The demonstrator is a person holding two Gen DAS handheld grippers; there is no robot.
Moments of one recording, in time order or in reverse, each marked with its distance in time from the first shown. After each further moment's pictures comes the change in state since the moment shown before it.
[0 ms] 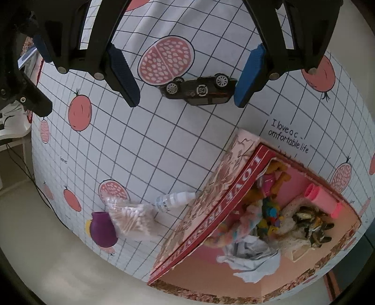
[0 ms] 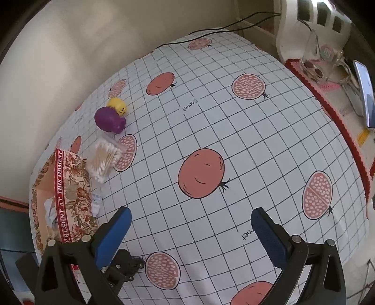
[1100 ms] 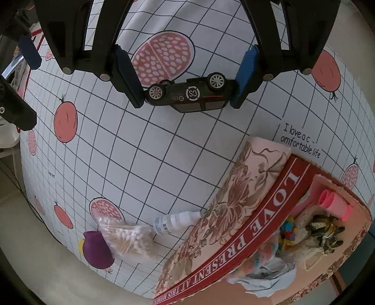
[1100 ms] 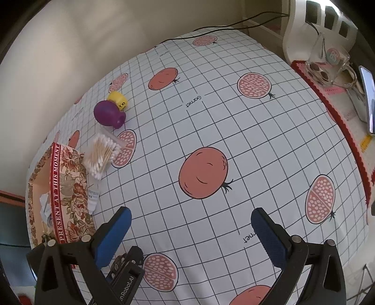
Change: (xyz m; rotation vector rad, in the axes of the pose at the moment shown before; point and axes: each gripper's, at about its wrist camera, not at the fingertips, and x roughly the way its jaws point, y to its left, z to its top) left arm 0.014 0.000 -0.015 0.045 0.050 0.044; right arm 0.009 0.004 0.000 -0.036 0.015 -0.014
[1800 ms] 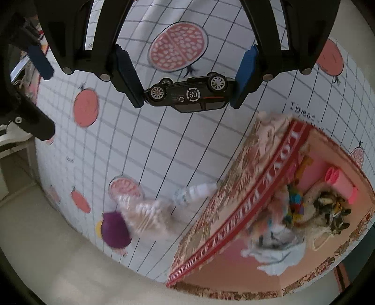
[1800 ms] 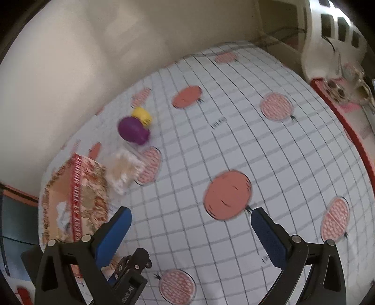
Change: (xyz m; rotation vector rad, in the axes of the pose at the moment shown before) left arm -0.025 -0.014 0.008 0.008 -0.092 -0.100; right arm -0.009 0.015 0.011 -0.042 -0.111 0.127
